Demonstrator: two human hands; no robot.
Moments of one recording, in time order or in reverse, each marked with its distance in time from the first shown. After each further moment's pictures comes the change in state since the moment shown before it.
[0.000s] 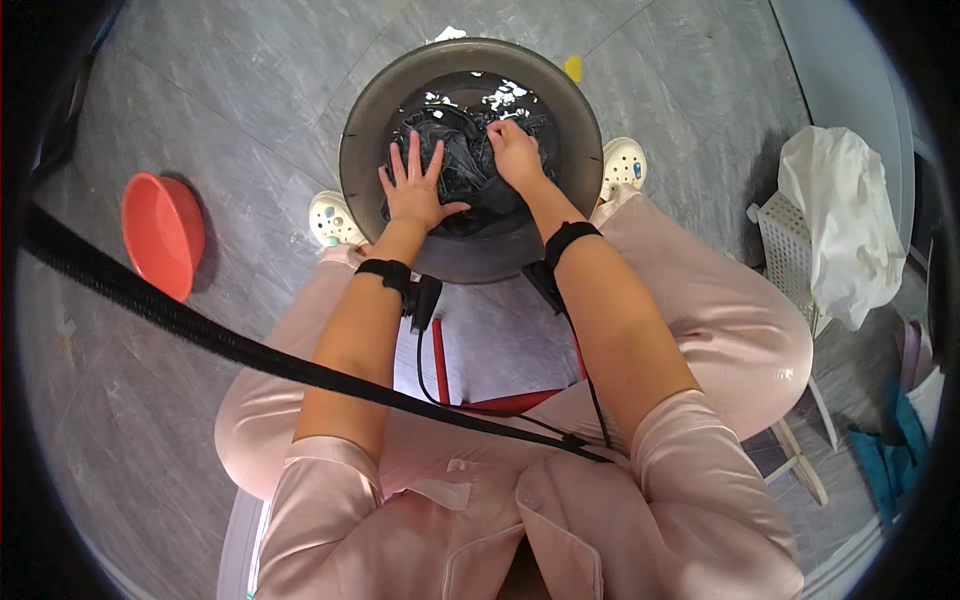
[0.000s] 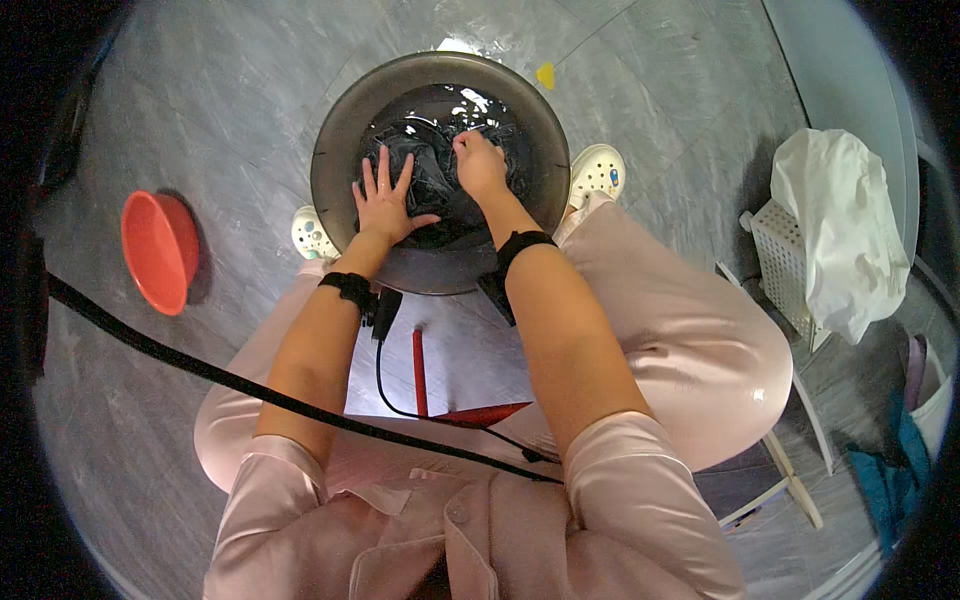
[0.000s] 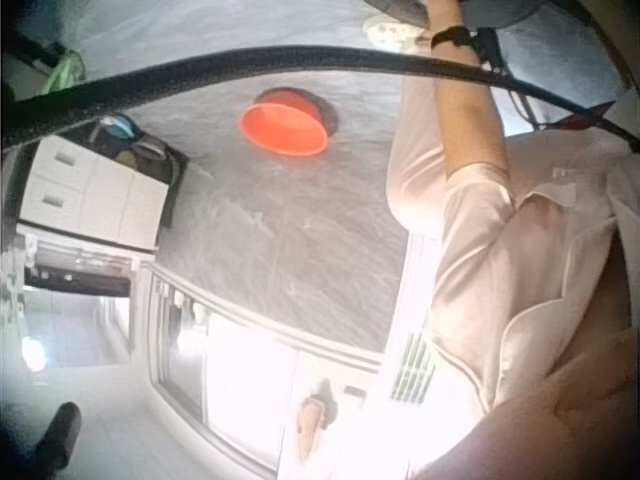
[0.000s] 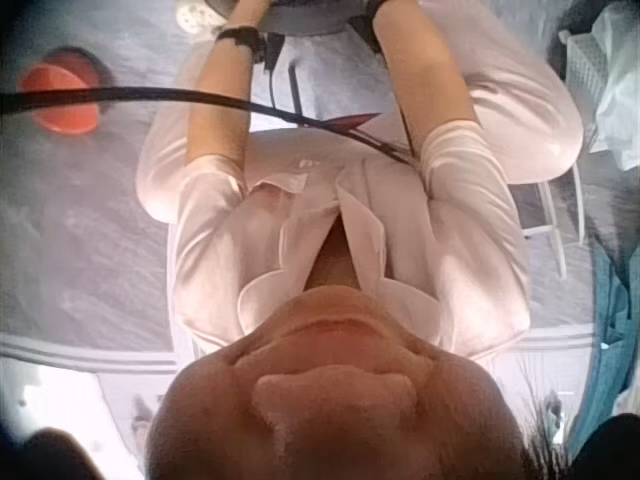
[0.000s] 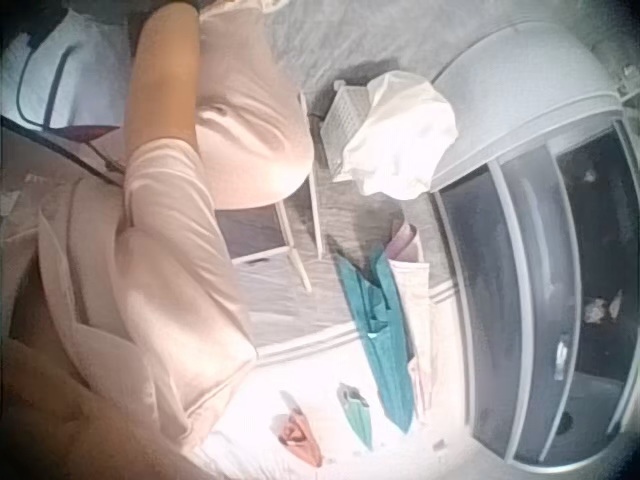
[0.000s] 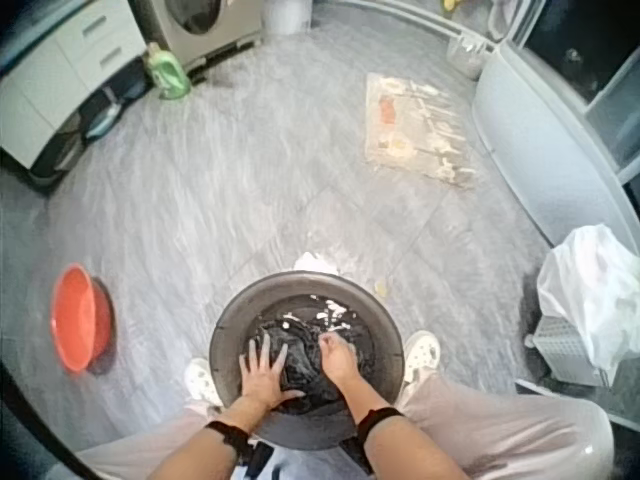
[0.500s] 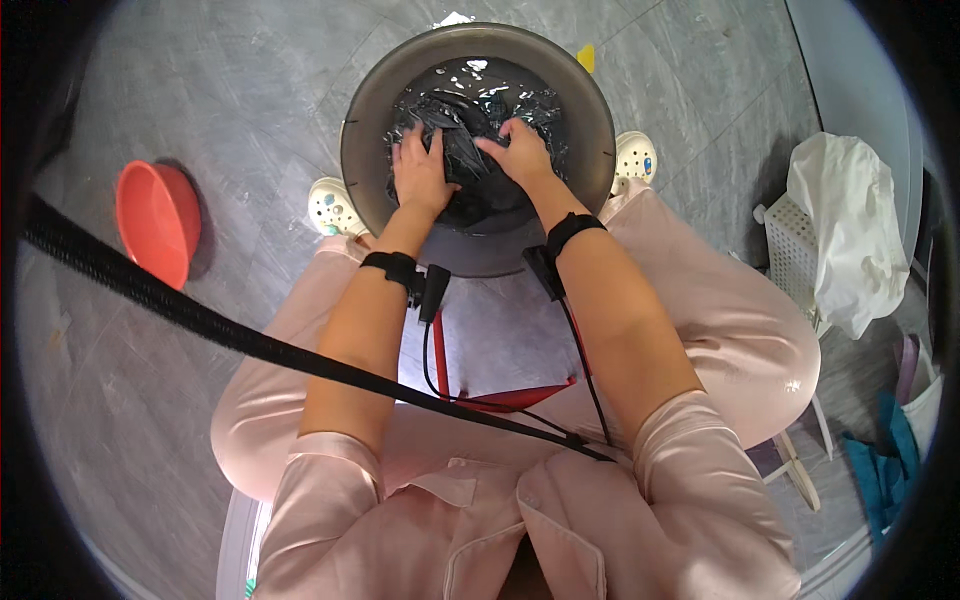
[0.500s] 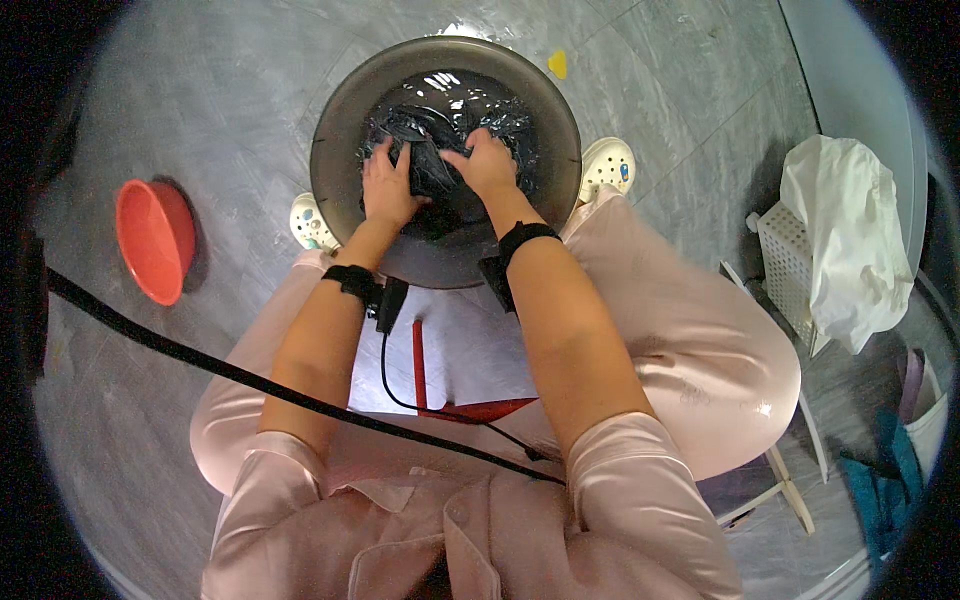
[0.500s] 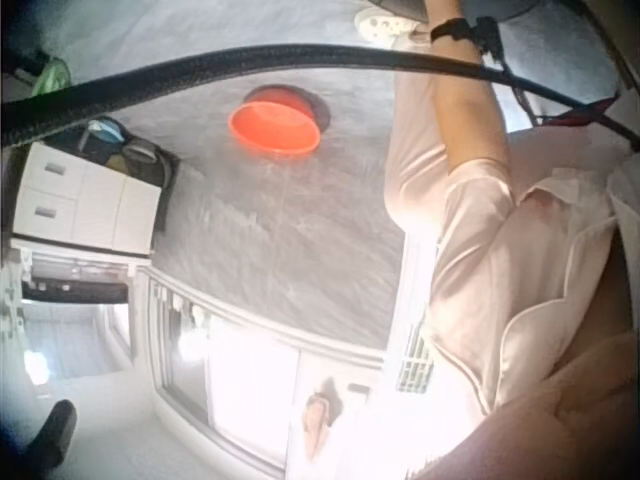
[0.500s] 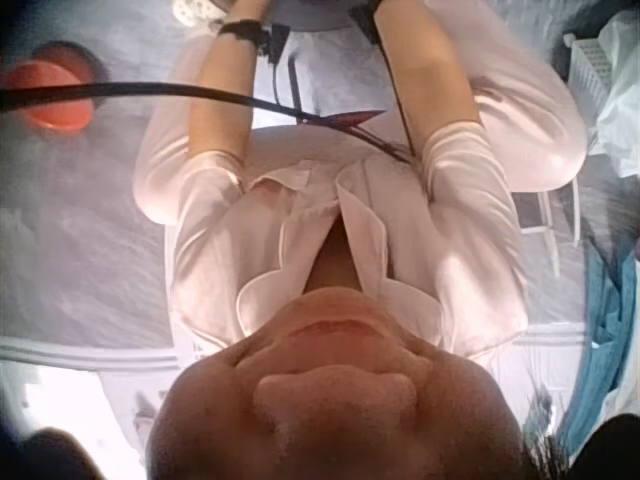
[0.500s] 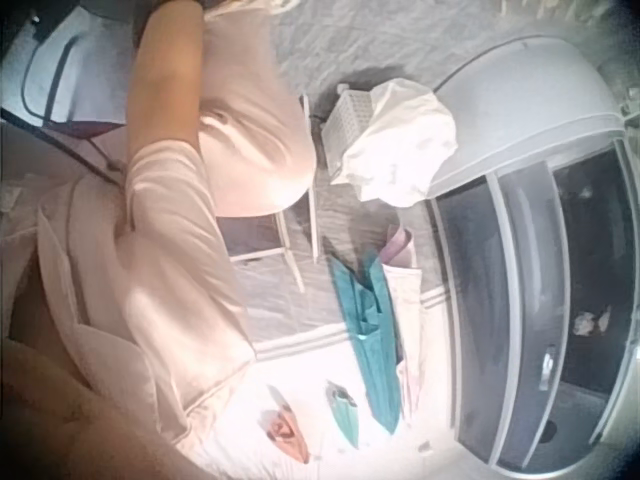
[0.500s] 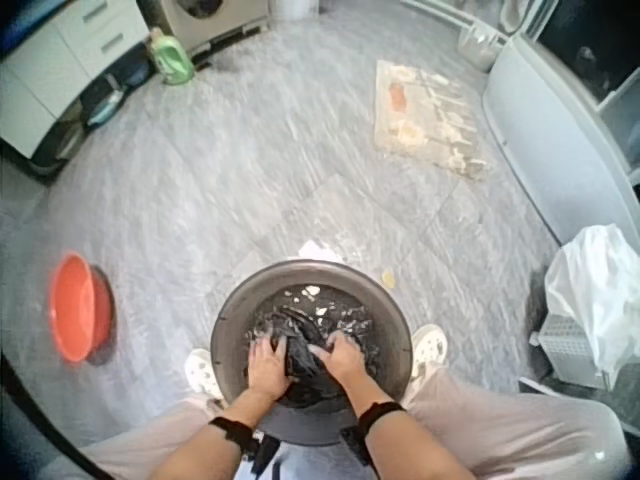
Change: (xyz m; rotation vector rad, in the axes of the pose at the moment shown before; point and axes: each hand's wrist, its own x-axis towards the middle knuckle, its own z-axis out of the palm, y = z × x) left_hand 0.014 0.000 0.017 -0.028 0.146 -0.017; right_hand 0.000 0.018 0.008 -0.210 0.095 -0.070
